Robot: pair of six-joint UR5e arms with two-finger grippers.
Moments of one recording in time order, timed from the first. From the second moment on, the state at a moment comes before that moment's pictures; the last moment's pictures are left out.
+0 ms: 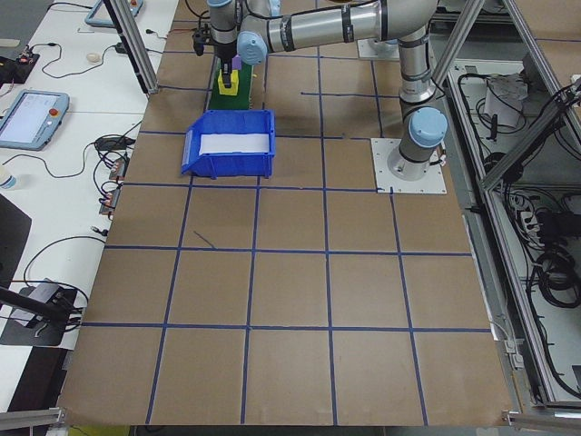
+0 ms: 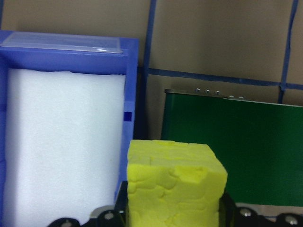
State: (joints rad) left arm -1.65 -1.98 -1.43 -1.20 1.49 -0.14; right arm 1.50 -1.12 1.52 -2.03 -1.26 -0.22
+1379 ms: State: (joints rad) left arm -1.67 -1.85 -1.51 -1.17 1.58 -0.12; right arm 1.48 -1.06 1.51 -2.09 -1.19 -0.11
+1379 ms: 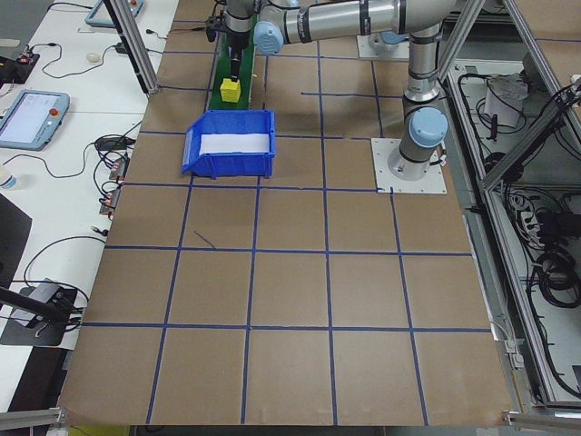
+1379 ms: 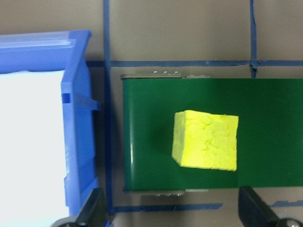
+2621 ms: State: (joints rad) left arm -1.57 -1.55 -1.54 -1.58 1.58 0.04; right arm 1.47 -1.07 1.57 -2.09 -1.32 -0.11
